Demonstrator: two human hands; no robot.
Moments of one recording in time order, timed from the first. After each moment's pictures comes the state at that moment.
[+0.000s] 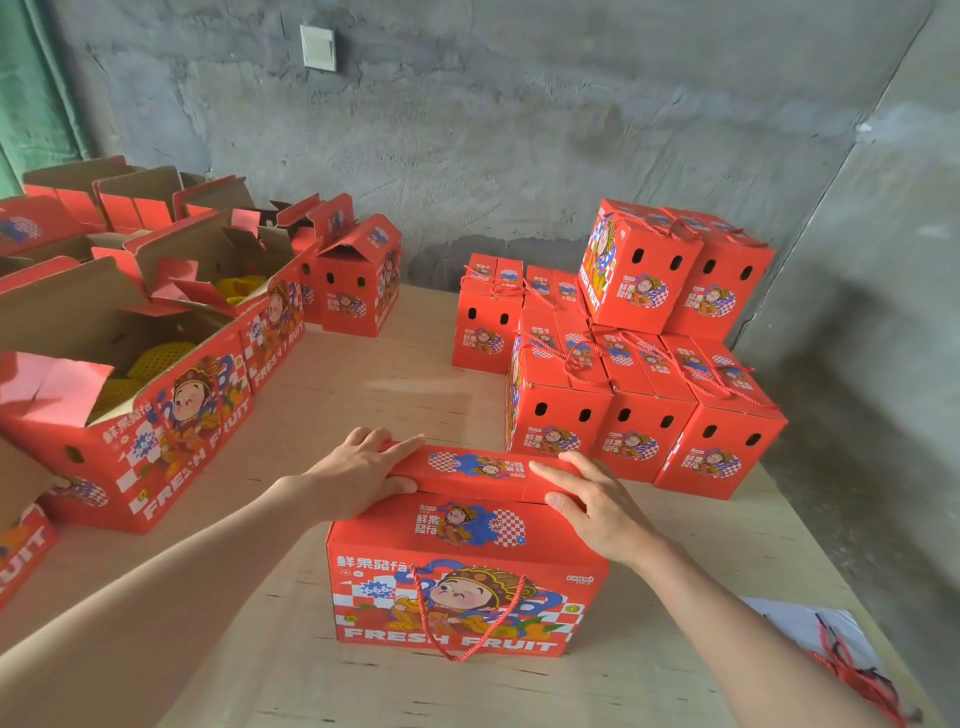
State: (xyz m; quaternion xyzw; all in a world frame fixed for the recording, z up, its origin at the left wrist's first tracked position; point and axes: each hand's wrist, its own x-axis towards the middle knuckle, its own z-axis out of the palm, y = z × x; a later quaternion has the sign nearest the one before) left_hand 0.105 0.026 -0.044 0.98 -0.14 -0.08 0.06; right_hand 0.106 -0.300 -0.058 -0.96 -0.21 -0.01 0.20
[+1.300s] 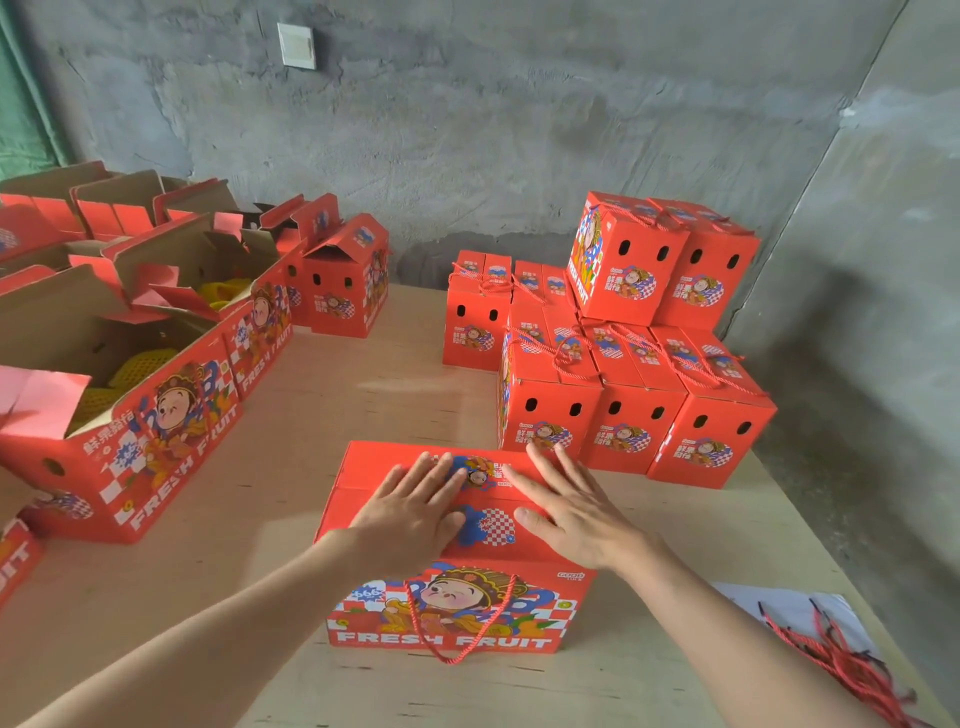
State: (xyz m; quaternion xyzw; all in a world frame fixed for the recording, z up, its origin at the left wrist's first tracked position) left_hand 0.068 -0.043 -0.063 0.98 -0.18 -0.04 0.03; right_hand 0.094 -0.286 -0.052 -0.96 -0.25 0.07 0.06
